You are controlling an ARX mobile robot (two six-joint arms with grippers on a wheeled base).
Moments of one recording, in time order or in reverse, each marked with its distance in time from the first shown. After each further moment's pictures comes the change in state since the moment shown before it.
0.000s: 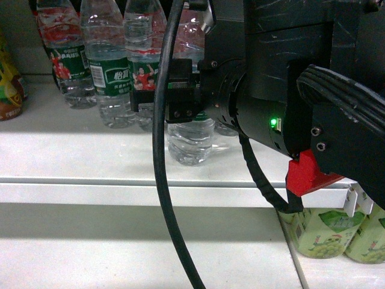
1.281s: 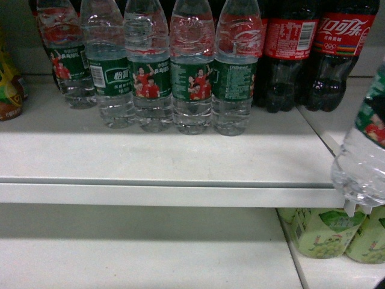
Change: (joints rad) left arm 0.000 0.000 0.000 0.000 0.000 0.000; right arm -0.317 -0.635 -0.644 0.096 -0.047 -0.101
